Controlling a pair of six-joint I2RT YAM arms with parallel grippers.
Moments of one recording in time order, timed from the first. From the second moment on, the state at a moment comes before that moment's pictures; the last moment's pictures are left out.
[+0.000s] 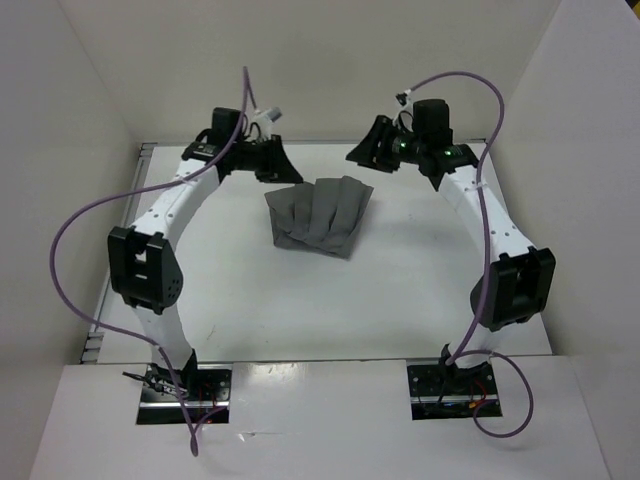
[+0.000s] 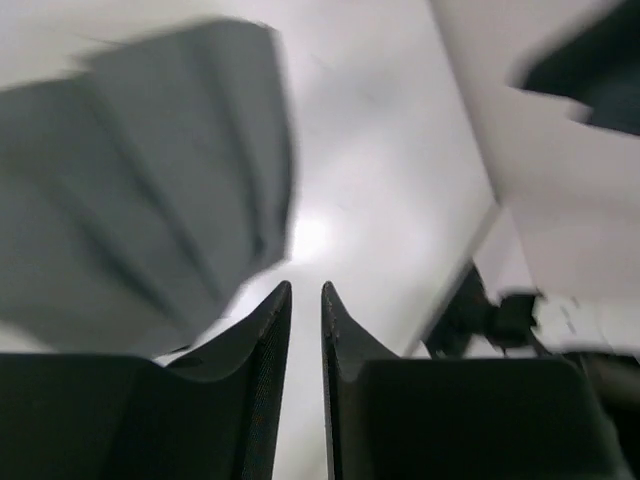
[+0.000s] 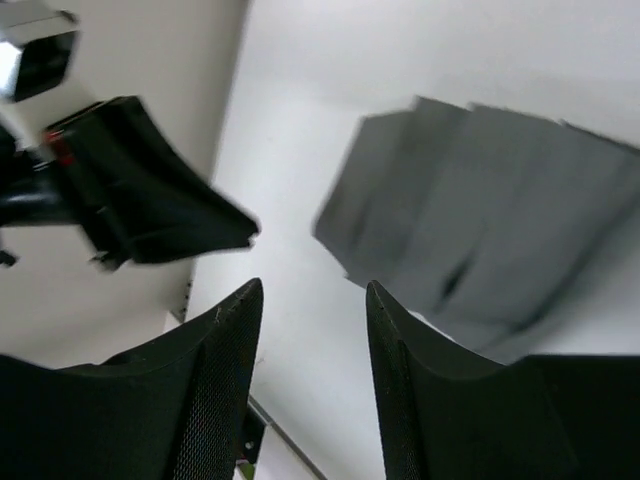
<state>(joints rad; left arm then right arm) -0.20 1.82 1.73 -0.55 0.72 -0.34 0.27 1.68 1.70 -0.47 -0.53 0.60</state>
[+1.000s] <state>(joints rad) -0.17 2.23 1.59 -0.51 0.78 -0.38 0.21 1.59 1.37 -0.44 -0.56 0.61</state>
